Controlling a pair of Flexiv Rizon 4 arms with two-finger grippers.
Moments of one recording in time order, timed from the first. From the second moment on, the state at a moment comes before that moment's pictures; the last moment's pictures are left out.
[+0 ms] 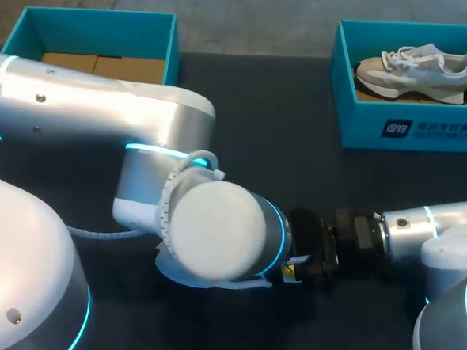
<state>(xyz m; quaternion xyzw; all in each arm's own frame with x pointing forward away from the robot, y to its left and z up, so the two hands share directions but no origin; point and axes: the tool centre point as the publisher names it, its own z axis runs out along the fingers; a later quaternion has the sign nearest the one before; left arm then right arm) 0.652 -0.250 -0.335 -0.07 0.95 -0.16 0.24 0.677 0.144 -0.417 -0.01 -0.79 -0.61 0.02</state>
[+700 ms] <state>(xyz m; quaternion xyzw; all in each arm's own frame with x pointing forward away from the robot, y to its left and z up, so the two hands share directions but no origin) 0.666 -0.260 -0.329 -0.10 0.95 -0.18 0.24 0.677 0.144 -0.417 -0.01 -0.79 -0.61 0.02</state>
